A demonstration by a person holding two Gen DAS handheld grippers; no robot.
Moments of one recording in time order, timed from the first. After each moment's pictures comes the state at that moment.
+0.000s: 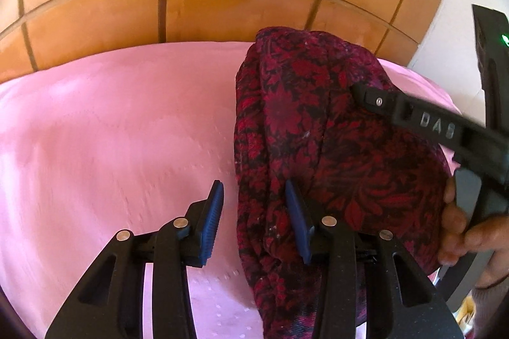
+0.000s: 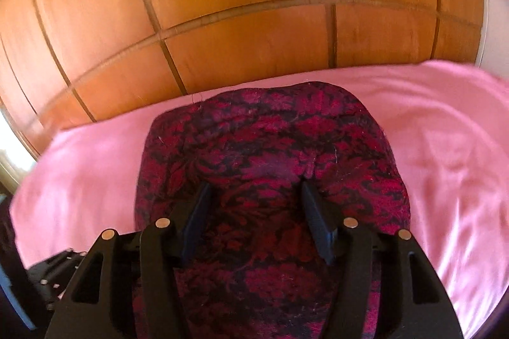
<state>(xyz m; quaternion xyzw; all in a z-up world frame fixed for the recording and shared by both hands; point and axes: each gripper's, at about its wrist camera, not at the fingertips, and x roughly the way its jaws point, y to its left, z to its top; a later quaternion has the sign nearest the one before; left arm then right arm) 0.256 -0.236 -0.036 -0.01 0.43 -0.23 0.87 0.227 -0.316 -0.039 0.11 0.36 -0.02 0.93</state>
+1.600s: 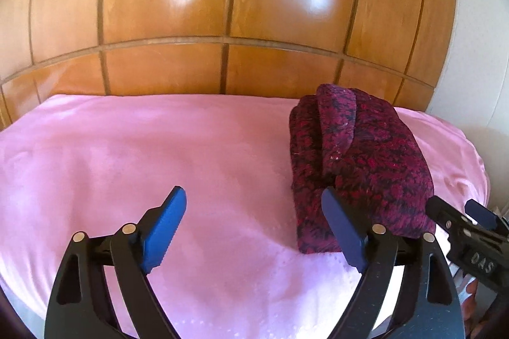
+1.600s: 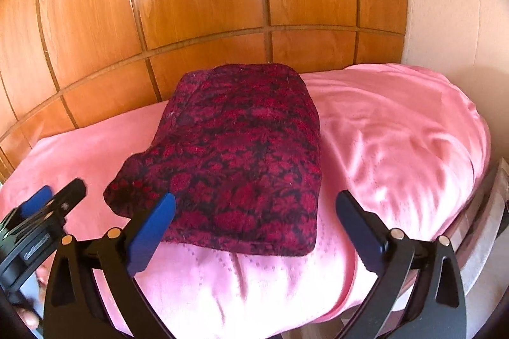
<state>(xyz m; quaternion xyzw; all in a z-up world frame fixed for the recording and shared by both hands) 0.152 -0.158 0.017 -0.01 0.31 -0.14 0.94 0.046 -0.264 0.007 0.12 0.32 -0.16 0.93</state>
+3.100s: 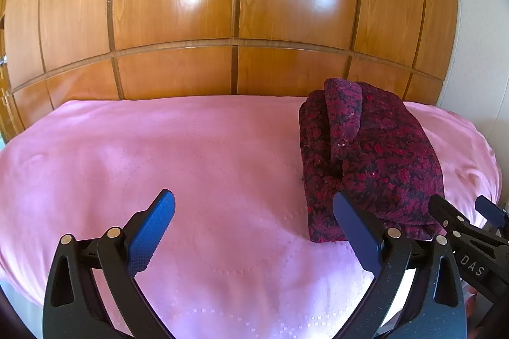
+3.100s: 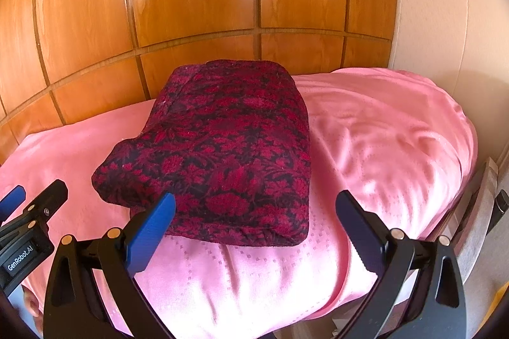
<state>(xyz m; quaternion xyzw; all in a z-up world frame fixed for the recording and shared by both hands) 0.139 -0.159 0.015 0.01 0.31 -0.12 0.94 0.036 -0.255 -0.001 0.10 0.31 -0.18 0.93</state>
